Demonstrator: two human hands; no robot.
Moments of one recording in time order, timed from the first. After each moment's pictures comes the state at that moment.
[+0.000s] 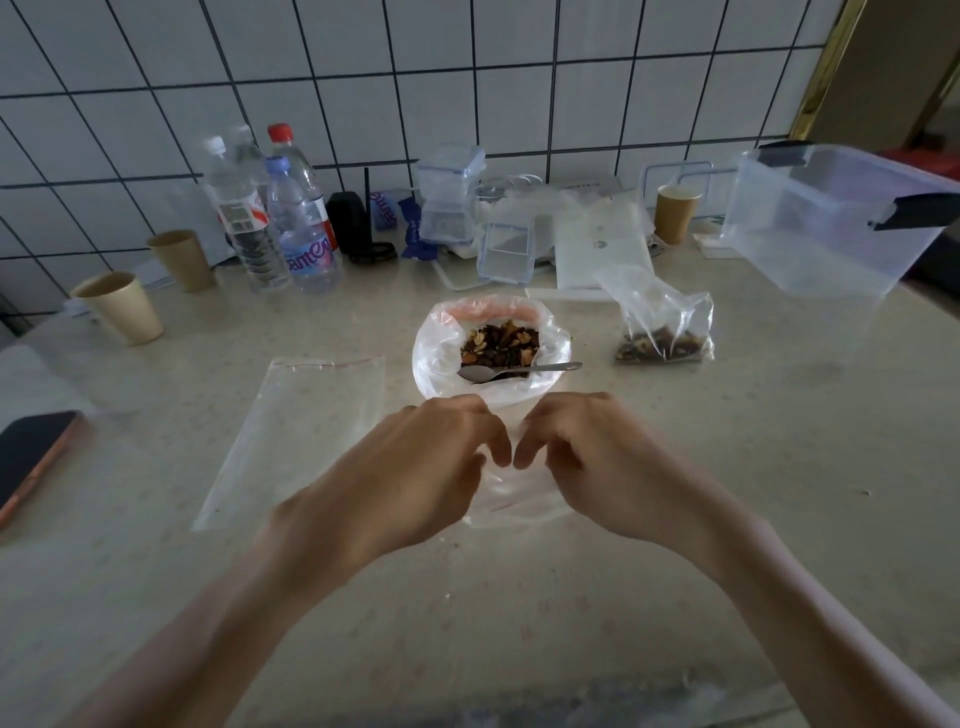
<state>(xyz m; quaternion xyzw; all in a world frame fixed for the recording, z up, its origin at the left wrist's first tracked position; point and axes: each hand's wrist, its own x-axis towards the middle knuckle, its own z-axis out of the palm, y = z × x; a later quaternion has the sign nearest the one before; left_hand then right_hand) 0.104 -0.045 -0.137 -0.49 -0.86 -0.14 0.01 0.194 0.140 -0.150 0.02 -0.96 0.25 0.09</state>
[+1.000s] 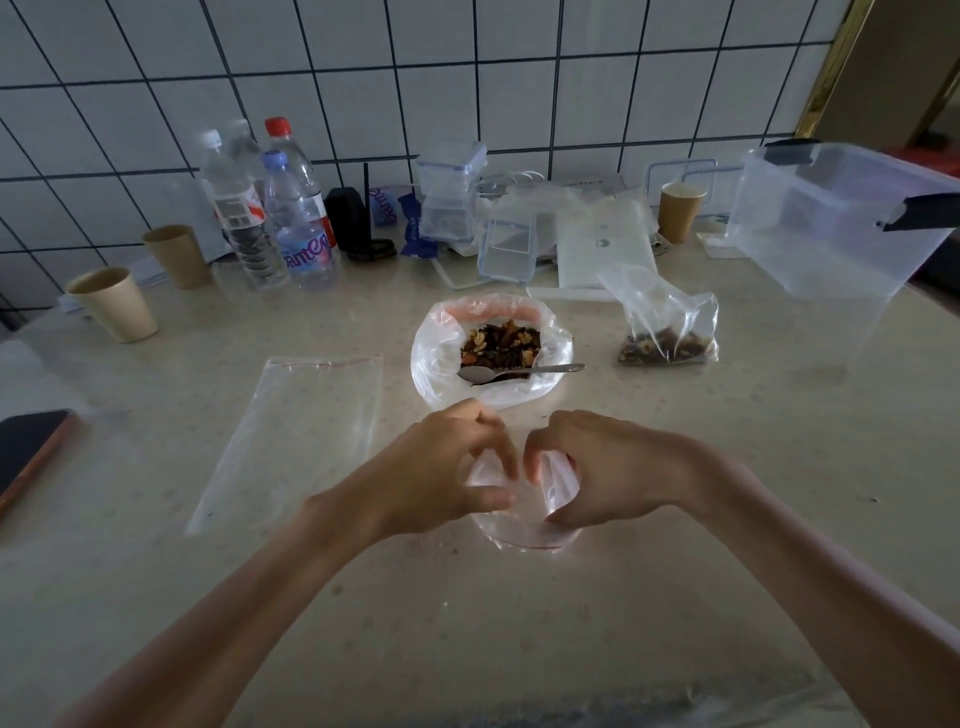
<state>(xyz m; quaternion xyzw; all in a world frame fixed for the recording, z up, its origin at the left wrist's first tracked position) 0.069 -0.028 -0.180 -0.46 -0.85 -0.22 -0.15 0.163 0.172 -0.167 0.04 -0.98 0.15 -0.14</state>
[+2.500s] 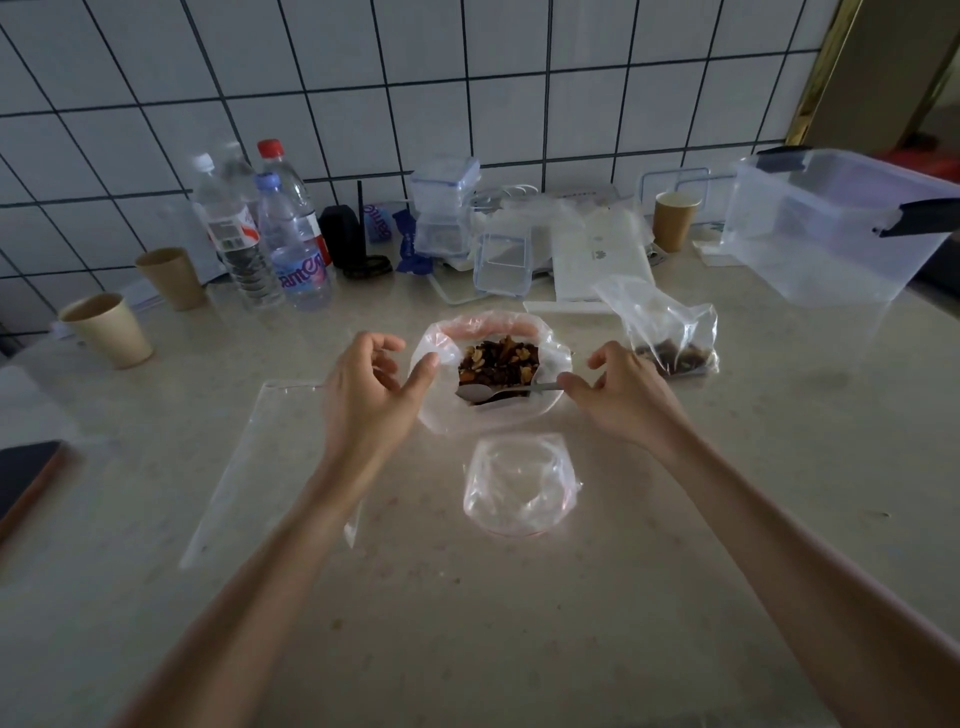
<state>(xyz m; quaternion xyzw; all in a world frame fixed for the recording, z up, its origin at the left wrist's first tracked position) -0.009 -0.023 -0.200 -0.19 -0.84 -0.49 0.14 0.108 0.220 -0.195 -0.26 -0.91 0.29 0.11</state>
